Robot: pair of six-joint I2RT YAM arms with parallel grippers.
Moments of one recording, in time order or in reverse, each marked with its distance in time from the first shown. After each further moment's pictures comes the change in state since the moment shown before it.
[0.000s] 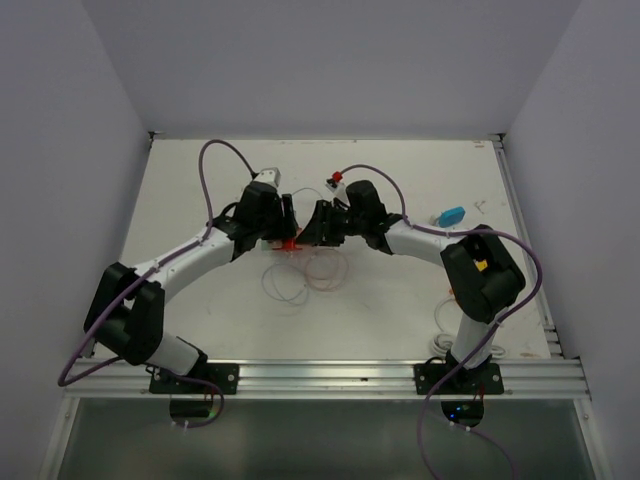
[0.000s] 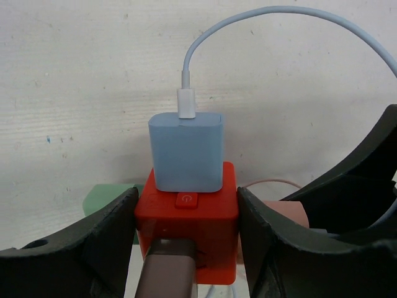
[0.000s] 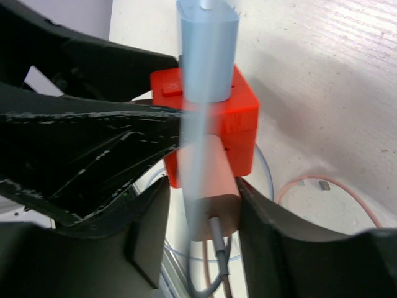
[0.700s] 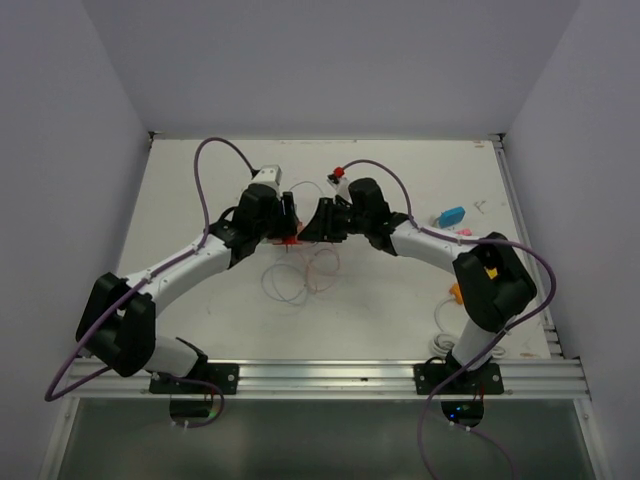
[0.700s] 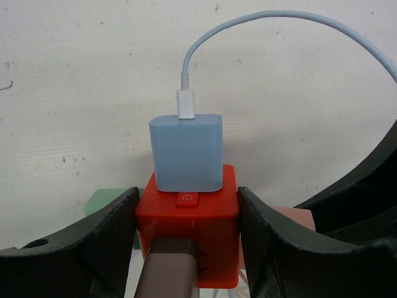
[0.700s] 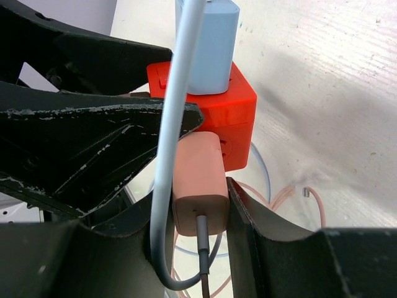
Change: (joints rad) left arm -0.027 -0.072 -0.031 0.064 -0.103 0.069; right arm 0.005 -0.075 -0.004 -0.040 0.046 -0.067
